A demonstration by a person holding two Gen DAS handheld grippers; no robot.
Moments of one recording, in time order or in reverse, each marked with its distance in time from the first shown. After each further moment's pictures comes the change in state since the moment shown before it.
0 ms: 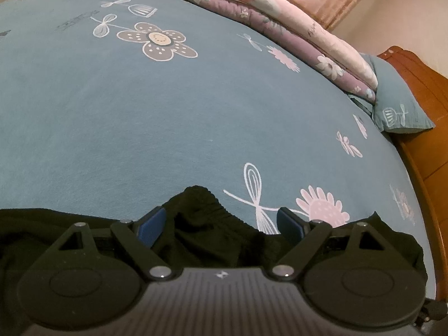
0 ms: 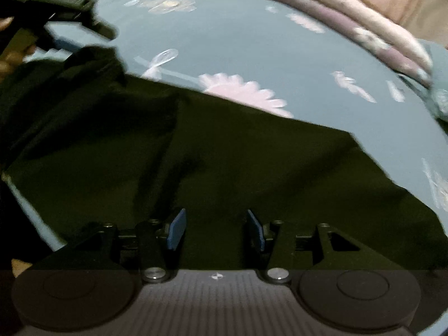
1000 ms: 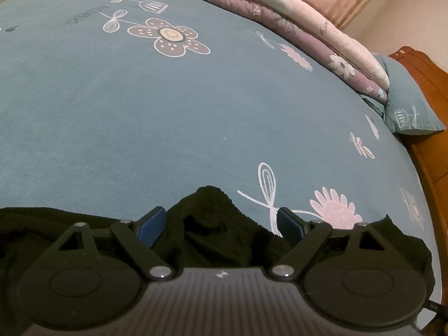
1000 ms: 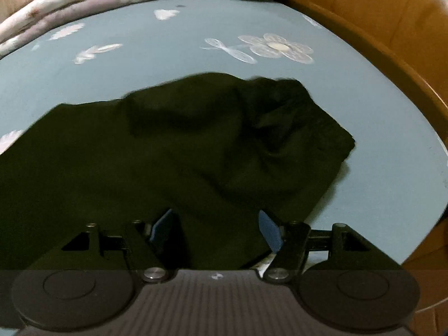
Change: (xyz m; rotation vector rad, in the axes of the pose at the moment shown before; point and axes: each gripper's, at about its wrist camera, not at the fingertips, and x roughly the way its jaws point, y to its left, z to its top) left arm 0.010 0.004 0.003 -0.017 0.009 0.048; right arm -0.016 -0.184 -0.101 0.670 0.020 -0.311
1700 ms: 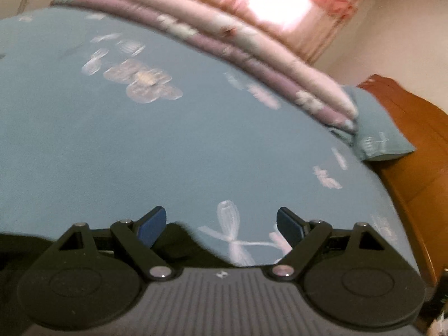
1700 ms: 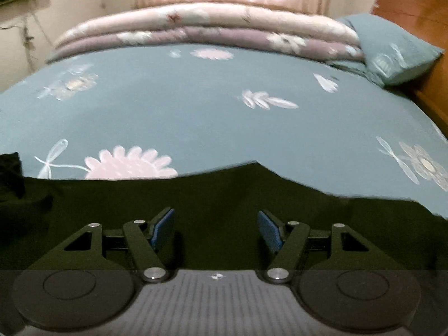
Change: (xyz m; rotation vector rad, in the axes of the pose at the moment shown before) left arm -0.034 -0.030 0.000 0.074 -0.182 -0.139; right arm 0.018 0.160 0.033 -0.334 -0.213 0.327
